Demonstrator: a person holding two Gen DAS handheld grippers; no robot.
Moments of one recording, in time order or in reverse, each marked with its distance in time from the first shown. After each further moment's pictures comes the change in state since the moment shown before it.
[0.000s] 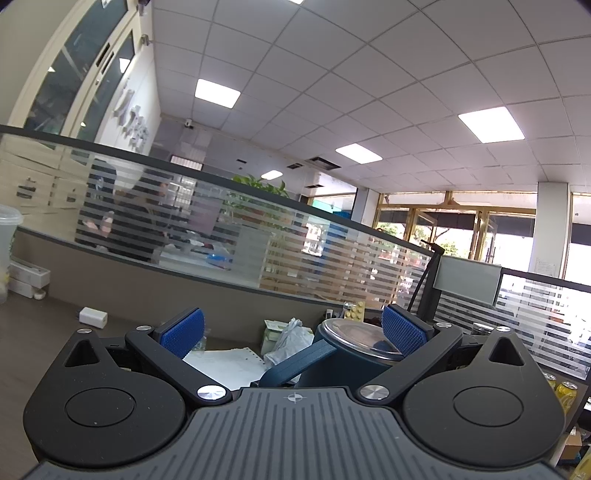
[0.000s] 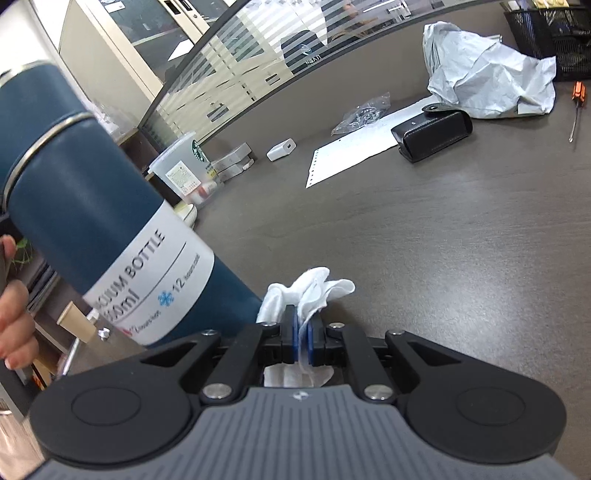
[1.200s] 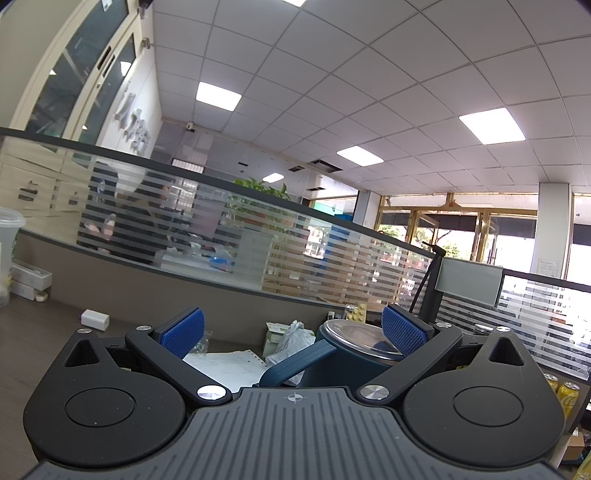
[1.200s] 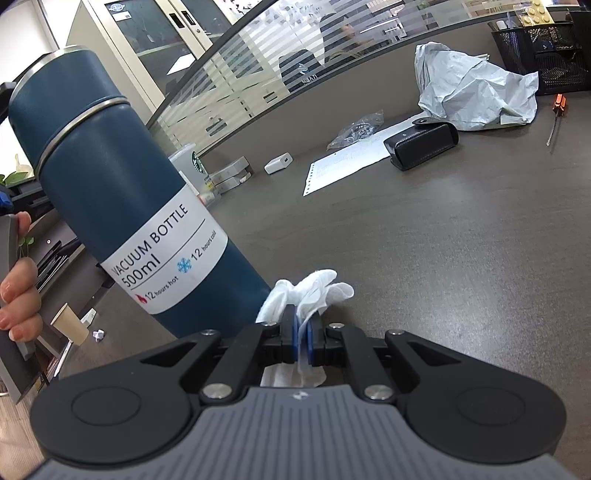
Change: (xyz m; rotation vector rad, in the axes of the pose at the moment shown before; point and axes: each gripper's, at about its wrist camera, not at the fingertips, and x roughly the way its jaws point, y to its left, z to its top) left arm -0.001 0.001 0.000 0.000 -0.009 0.003; right arm -0.014 0.004 -0.016 -0.025 -0.055 -0.017
